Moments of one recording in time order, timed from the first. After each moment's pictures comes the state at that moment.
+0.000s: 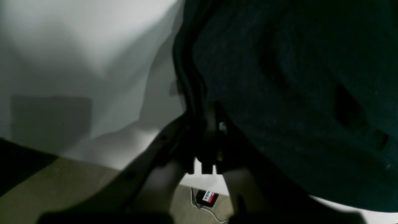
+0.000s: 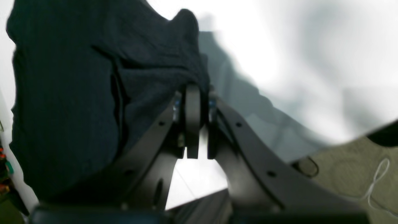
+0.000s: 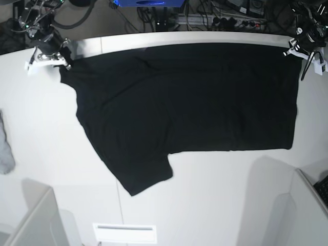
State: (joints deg) left arm 22.0 -12.2 -54.3 92.4 -34.7 -24.3 65.7; right arm -26.8 0.7 34.6 103.8 44.2 -1.1 -55.3
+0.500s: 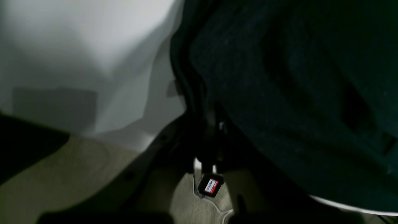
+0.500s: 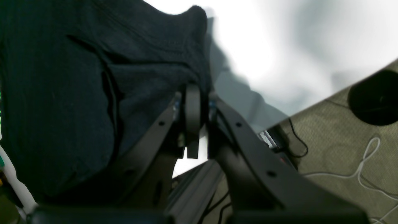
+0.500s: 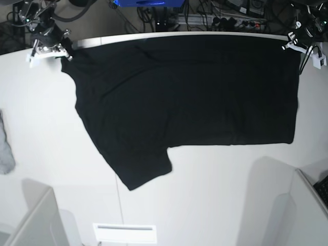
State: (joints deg) left arm 24.3 -11.8 -54.3 92.8 -34.1 -24.3 65.7; right arm -30.0 0.7 34.6 104.1 44.2 -1.1 -57.0
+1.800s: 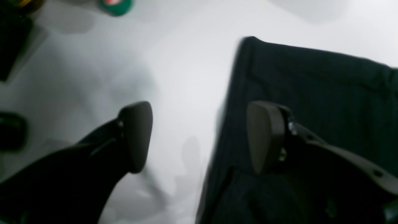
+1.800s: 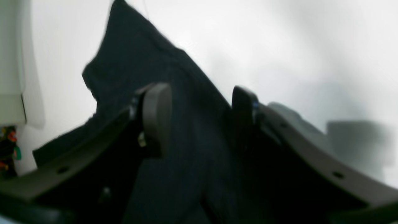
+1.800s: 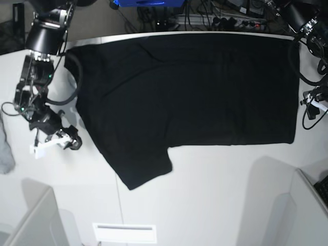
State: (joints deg) left arm 4.2 -21.2 -46.7 102.0 -20.8 -24.1 65.7; right arm 8.8 13.9 16.0 82.4 43.2 -1.1 -56.8
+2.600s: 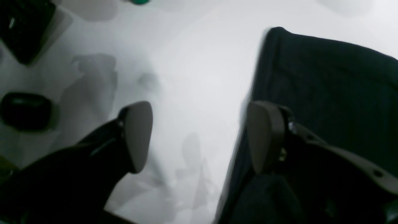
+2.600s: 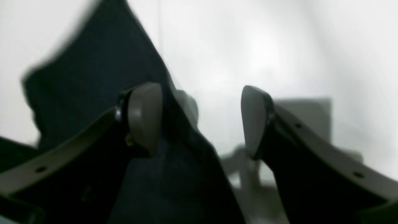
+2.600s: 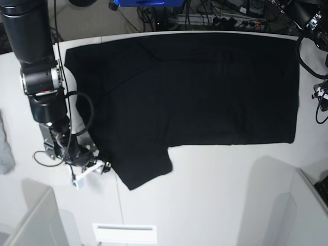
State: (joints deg) left arm 6.5 -22.4 -53.0 101.4 -20.8 -24.1 66.0; right arm 41.1 14.2 -19.7 23.0 44.2 16.2 -27.9
